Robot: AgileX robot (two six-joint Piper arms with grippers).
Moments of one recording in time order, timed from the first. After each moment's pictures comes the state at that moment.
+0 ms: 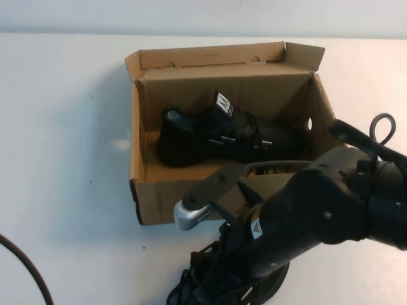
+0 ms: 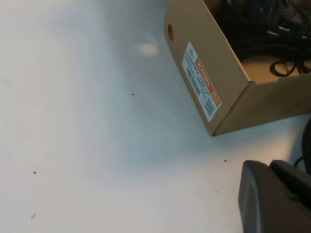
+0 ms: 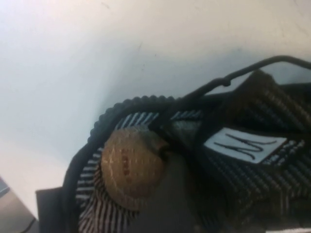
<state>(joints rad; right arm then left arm) 0.90 1.56 -1.07 0.25 0.77 -0.01 -0.18 0.52 -0.74 -0.20 0.93 0.11</state>
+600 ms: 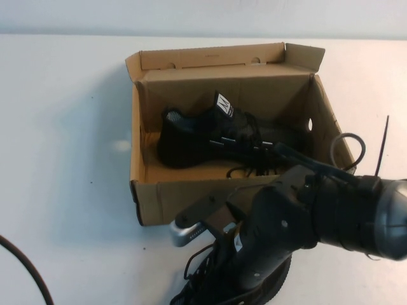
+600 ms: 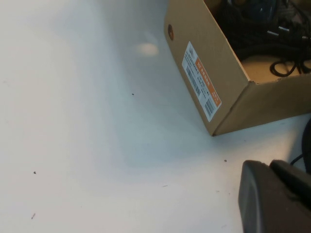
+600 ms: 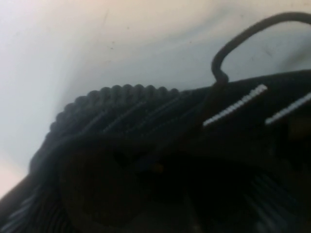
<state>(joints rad) 0.90 1.71 -1.08 0.23 0.76 0.02 -0.18 0.52 -0.74 -0.20 0.93 0.11</state>
